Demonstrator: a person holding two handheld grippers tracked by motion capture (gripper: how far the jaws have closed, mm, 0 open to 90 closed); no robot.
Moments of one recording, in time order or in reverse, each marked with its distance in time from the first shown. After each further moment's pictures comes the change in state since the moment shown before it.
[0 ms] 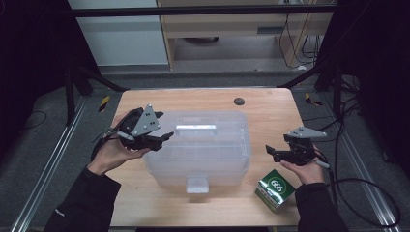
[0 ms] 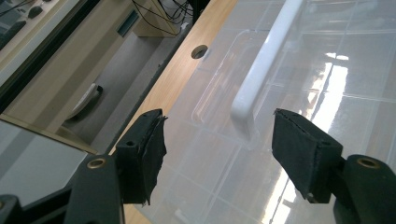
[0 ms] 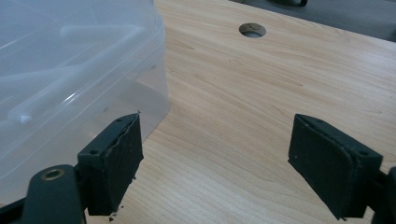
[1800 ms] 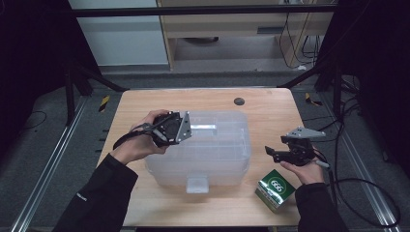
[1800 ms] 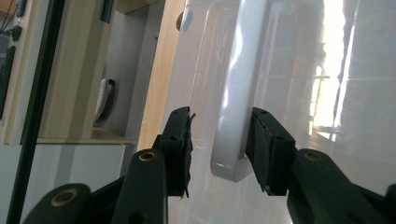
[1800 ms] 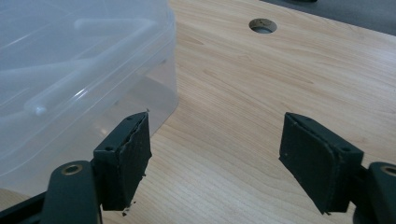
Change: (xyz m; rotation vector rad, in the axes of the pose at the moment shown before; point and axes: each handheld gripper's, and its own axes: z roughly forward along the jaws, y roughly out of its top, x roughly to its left) left arm -0.020 0.039 0.051 0.244 0.005 0.366; right arm 0.002 0.001 0.000 0.021 0.033 -0.013
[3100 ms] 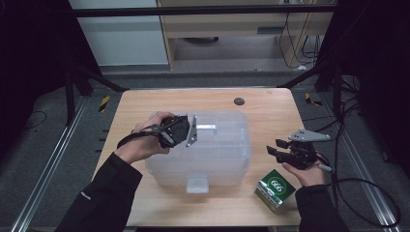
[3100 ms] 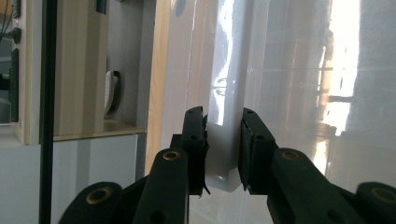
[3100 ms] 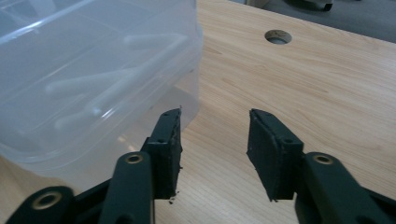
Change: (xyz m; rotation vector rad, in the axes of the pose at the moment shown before) left arm -0.003 0.014 0.000 0.101 0.066 0.105; right arm 0.012 0.002 -0.017 -0.032 0.050 -0.007
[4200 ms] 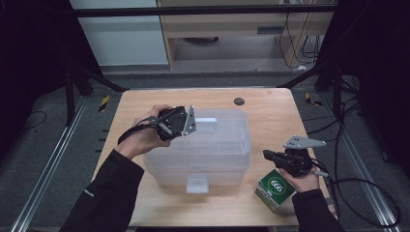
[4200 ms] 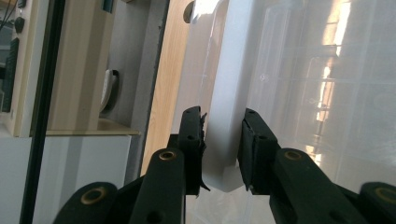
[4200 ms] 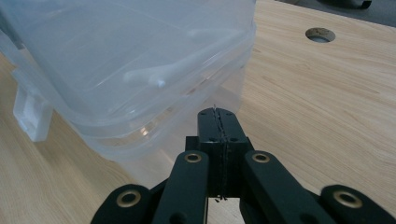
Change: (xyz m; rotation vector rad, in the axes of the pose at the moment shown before) left arm 0.019 -0.004 0.002 -0.028 0.002 -0.090; right arm 0.024 -0.005 -0.005 0.000 0.102 -0.007
